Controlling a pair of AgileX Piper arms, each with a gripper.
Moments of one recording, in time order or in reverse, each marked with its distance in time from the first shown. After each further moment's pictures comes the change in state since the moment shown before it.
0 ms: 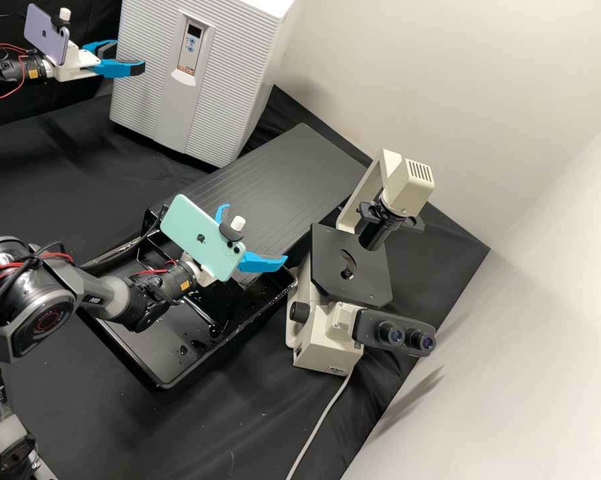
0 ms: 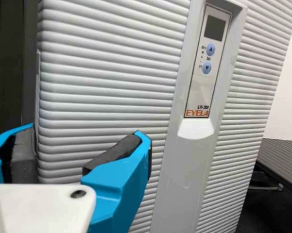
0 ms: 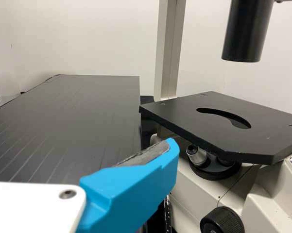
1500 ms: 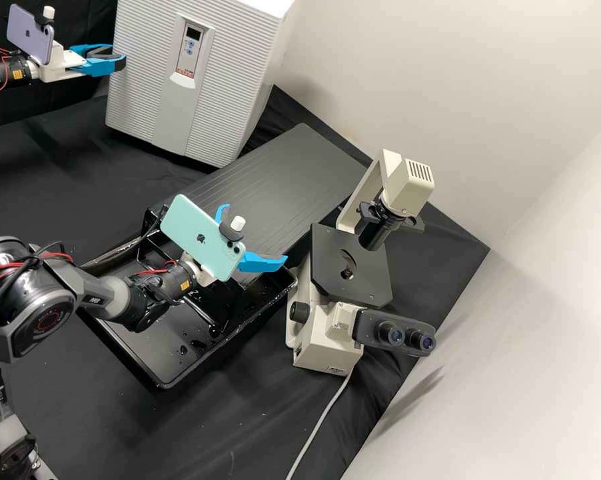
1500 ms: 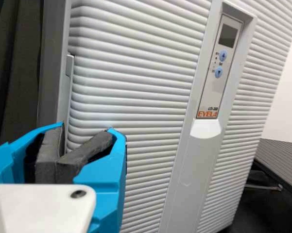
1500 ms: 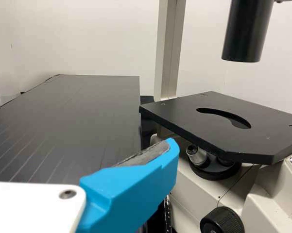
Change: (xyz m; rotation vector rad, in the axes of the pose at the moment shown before) left arm -0.037 0.004 0.011 -0.034 0.041 -0.009; right arm 0.000 0.000 0.000 0.000 0.000 0.000
